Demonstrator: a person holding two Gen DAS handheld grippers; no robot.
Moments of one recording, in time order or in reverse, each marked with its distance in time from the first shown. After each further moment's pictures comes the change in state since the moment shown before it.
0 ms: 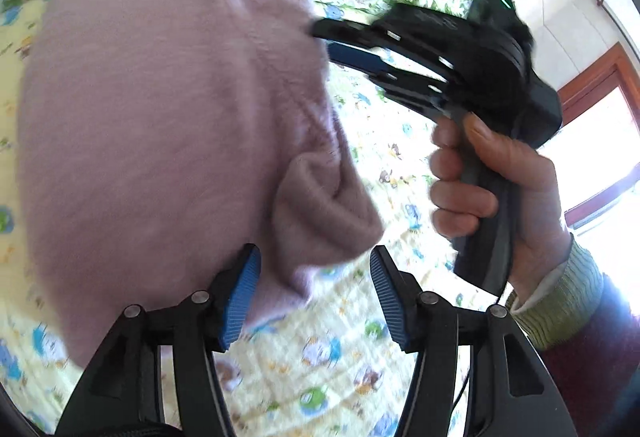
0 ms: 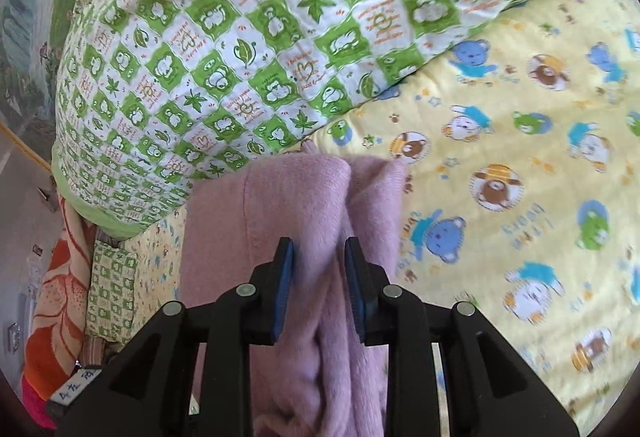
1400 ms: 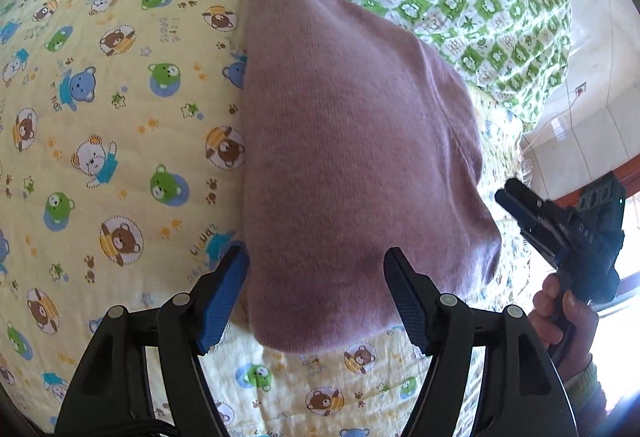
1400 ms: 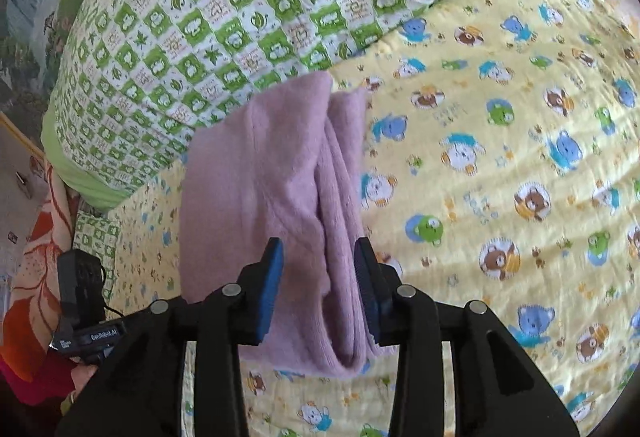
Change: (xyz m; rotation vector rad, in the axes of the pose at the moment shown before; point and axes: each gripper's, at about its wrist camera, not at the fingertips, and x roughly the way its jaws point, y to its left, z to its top) left arm -0.072 0.113 -0.021 -0.266 -0.079 0.160; right arm -0.055 0.008 -0.072 -0.031 -0.006 -0.106
